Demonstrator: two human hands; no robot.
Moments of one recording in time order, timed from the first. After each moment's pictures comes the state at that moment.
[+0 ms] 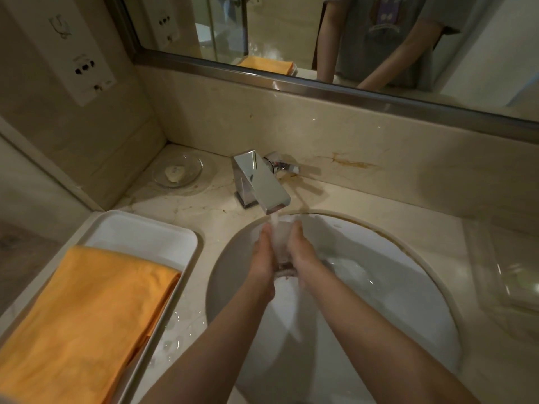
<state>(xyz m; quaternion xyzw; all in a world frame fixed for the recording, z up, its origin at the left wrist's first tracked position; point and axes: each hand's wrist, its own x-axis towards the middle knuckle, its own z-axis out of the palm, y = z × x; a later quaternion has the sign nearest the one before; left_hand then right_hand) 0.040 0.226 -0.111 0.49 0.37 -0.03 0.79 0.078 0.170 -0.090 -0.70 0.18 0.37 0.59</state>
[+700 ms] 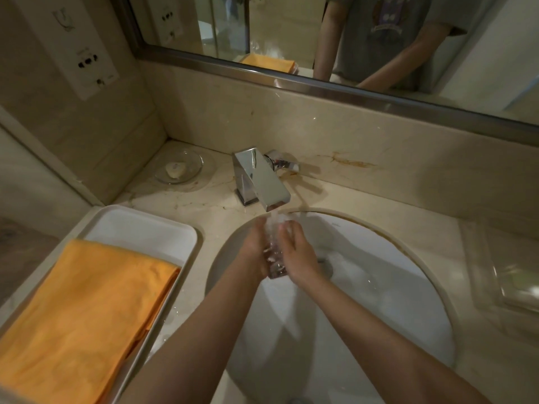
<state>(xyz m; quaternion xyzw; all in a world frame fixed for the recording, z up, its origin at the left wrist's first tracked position) 0.044 0.243 -0.074 0.43 0.41 -0.08 0.80 0.061 0.156 -0.093 -0.82 -0.07 0.21 0.53</state>
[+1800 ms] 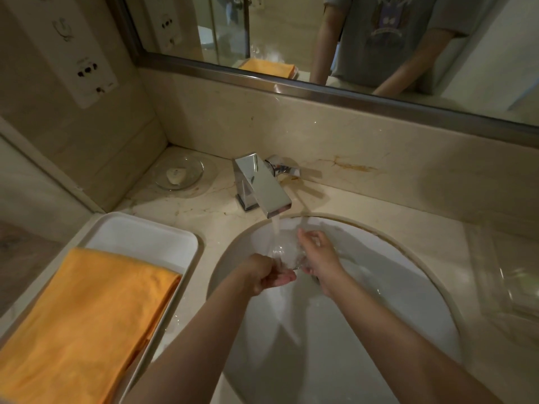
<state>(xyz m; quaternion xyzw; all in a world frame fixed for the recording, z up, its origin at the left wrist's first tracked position) 0.036 0.252 -0.102 0.55 0.38 -0.23 0.71 0.089 0.131 -0.107 -0.75 0.10 0.29 0.58</state>
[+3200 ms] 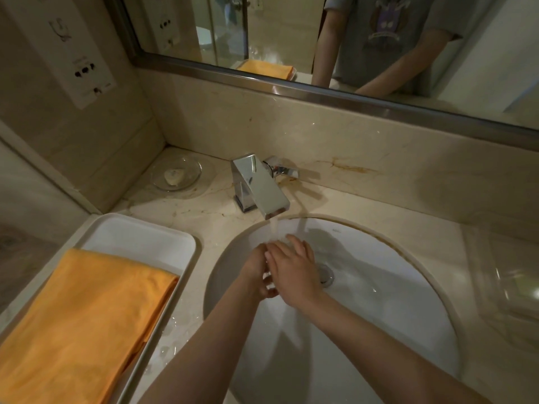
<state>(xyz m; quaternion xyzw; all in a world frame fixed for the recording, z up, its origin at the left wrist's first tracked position) 0.036 0.237 -0.096 0.41 0.48 -0.16 0.76 0.054 0.159 -0.121 -0.94 -0.30 -0.03 0.15</state>
